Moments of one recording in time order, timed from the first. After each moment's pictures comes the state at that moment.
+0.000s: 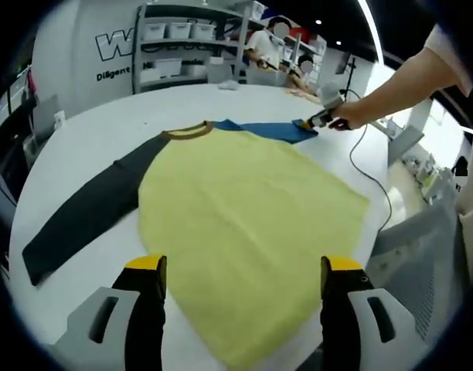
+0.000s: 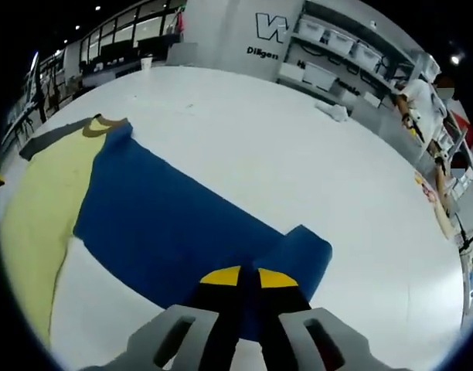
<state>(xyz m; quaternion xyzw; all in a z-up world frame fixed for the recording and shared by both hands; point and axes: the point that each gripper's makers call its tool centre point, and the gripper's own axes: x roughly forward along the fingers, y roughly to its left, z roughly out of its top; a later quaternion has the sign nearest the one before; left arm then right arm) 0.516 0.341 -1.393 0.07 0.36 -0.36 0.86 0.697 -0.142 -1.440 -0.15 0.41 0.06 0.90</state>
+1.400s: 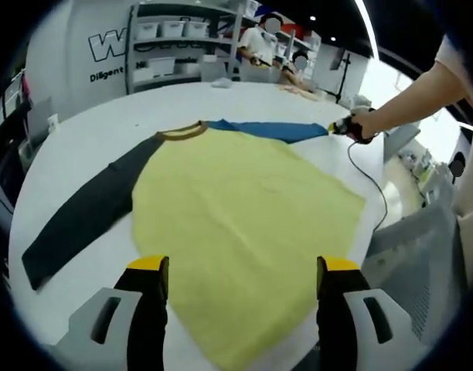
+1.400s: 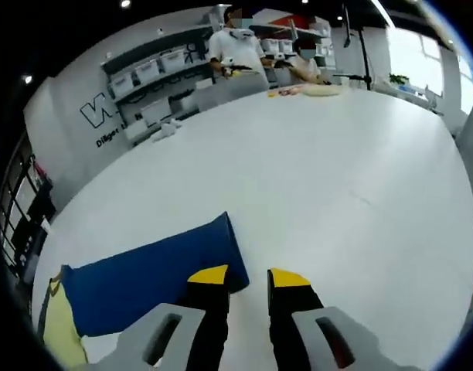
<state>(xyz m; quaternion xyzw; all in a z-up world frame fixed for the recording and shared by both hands) 0.514 0.328 -1.387 0.07 0.36 -0.37 0.85 0.591 -0.250 -1.409 0.21 0.28 -0.26 0.90</state>
